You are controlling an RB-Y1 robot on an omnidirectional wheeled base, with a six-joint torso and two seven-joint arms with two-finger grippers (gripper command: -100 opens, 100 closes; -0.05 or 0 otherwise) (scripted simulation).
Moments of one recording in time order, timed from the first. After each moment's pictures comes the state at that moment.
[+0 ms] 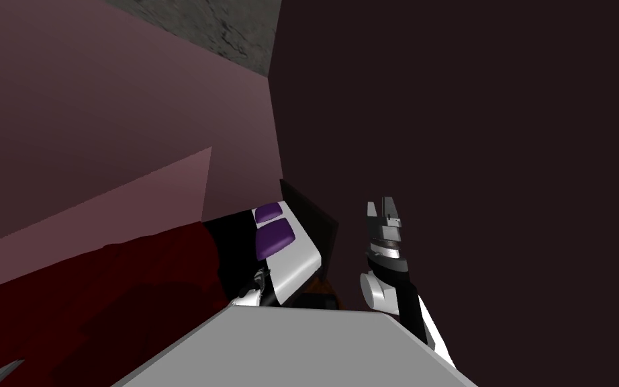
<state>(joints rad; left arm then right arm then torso) -0.03 0.11 0.22 -0.62 0.12 0.03 0.14 0.47 0.03 0.07 -2.35 0.05 -0.51 0.16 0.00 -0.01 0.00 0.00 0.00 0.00</state>
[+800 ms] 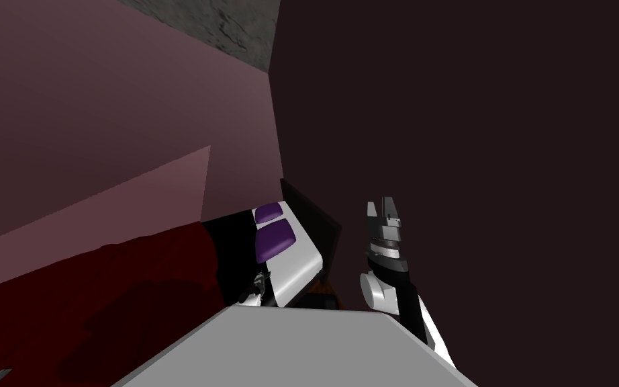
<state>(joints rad) -0.02 0.10 0.21 -0.58 0.12 -0.03 0.13 0.47 0.03 0.07 -2.35 0.05 -0.51 0.16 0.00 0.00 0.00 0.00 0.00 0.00</state>
